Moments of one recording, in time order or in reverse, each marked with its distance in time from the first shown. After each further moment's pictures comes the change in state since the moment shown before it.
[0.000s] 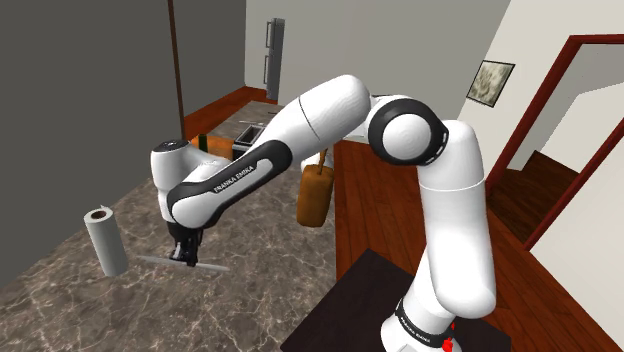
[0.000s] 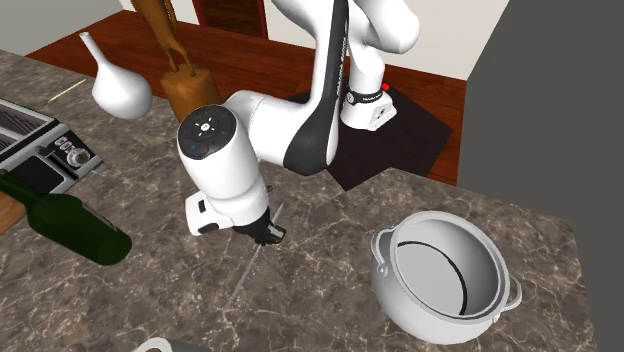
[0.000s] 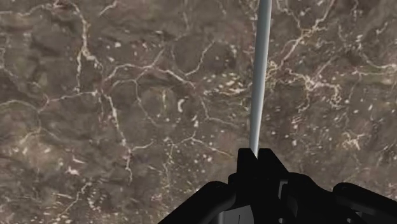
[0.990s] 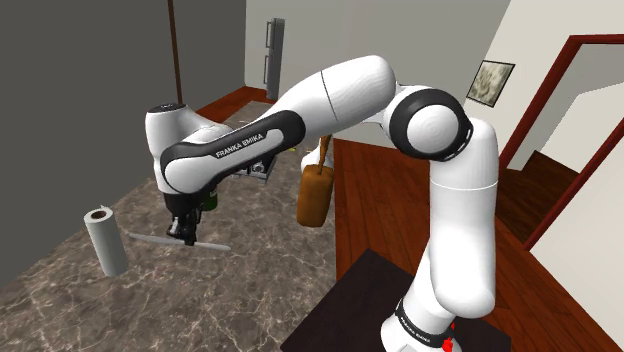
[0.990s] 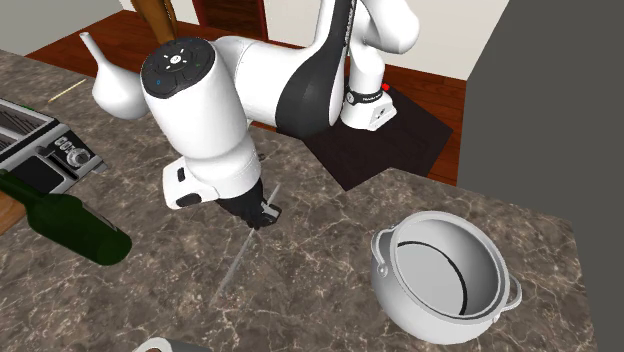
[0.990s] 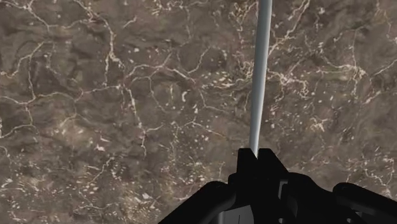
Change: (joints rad) arm -0.015 -0.107 0.018 0.054 0.039 -0.157 -0.027
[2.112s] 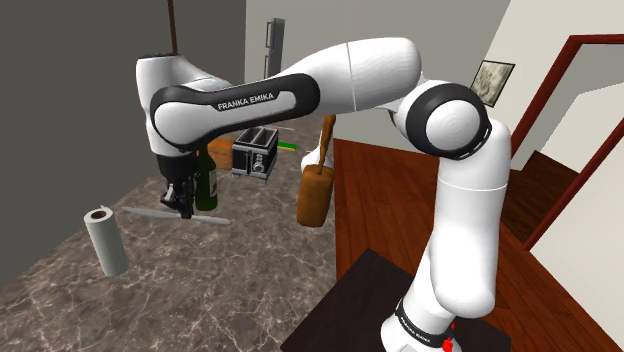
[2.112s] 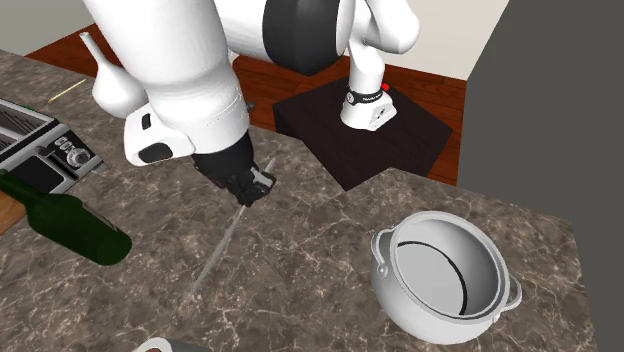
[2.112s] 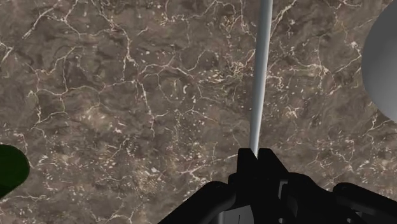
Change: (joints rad) arm -0.003 -0.074 0.011 0.133 0.028 -0.204 -0.017
